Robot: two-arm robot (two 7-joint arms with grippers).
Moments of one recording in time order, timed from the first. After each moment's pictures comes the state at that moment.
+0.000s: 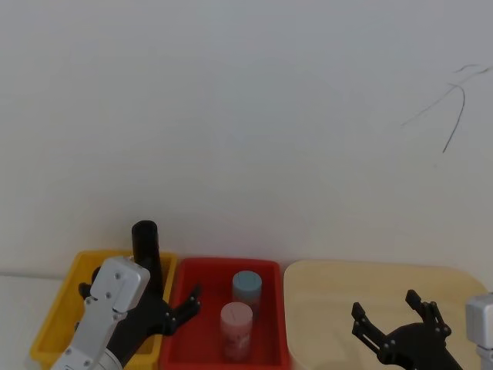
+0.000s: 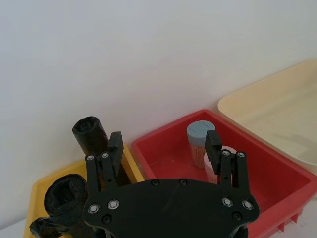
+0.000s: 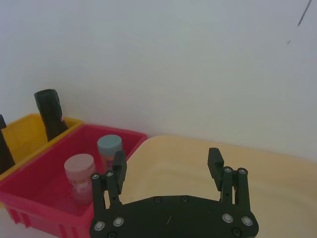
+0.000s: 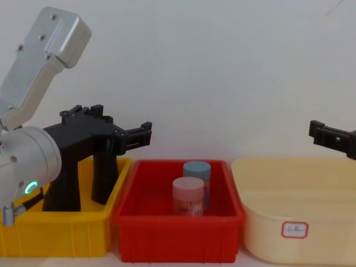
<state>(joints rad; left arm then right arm) -0.24 0.38 0.45 -1.63 -0.20 0.01 -0.01 -0.01 0.34 -0.23 -1.77 0.29 0.03 0.07</state>
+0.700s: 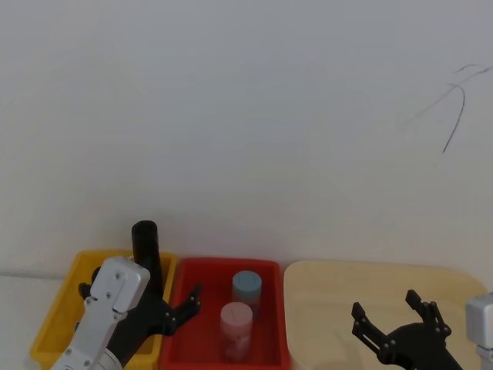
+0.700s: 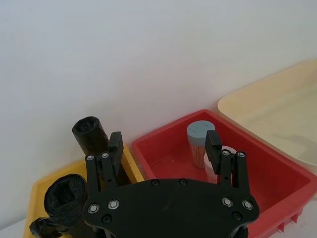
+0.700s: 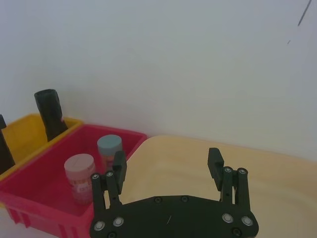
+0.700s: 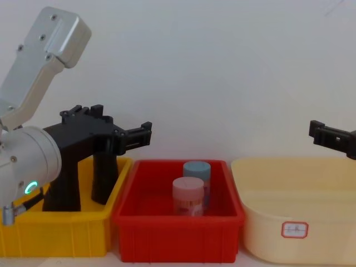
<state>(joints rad) -0.24 0.38 0.45 -1.63 -0.20 0.01 -0.01 -0.01 0.34 -0.23 -1.77 0.29 0.03 0.07</state>
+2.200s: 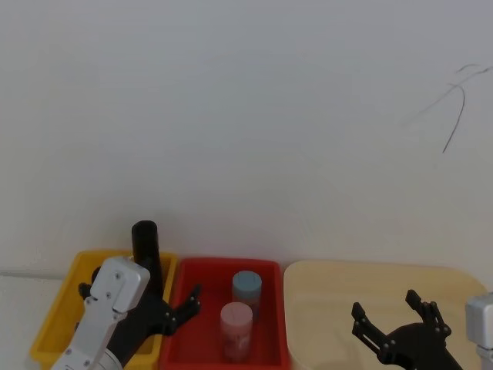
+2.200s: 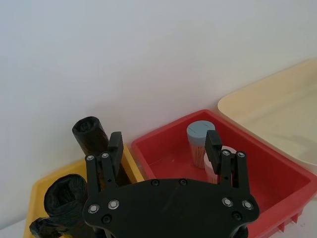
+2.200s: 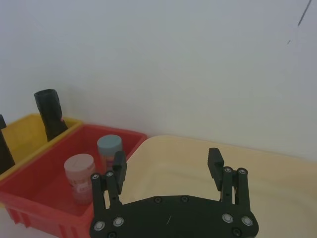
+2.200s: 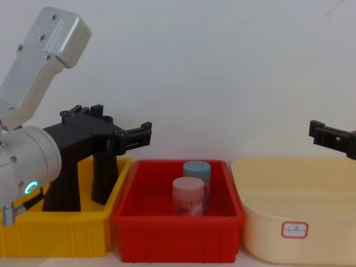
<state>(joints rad) -0.24 0.38 0.45 -1.63 -0.20 0.01 -0.01 -0.01 0.34 -0.23 -1.77 0.29 0.03 0.07</state>
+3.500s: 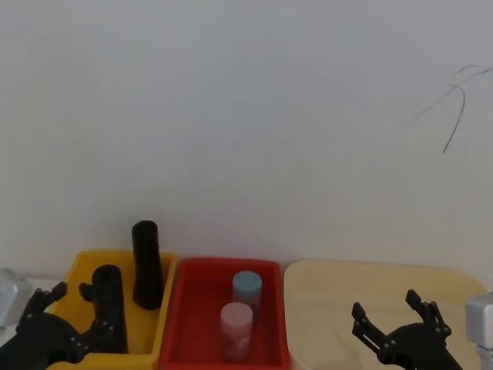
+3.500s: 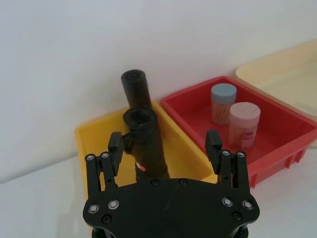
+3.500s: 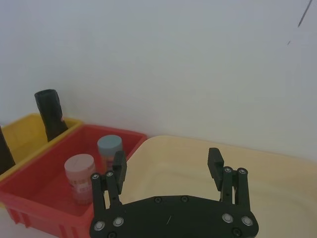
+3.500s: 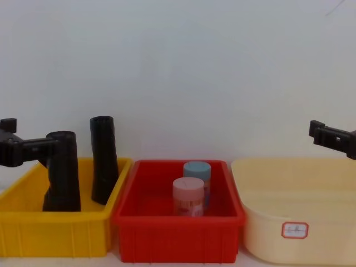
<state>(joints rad) -0.01 0.59 0.21 -1.80 -0.41 0.08 -0.15 -0.01 0.34 -0.23 -1.77 0.29 0.03 0.07</state>
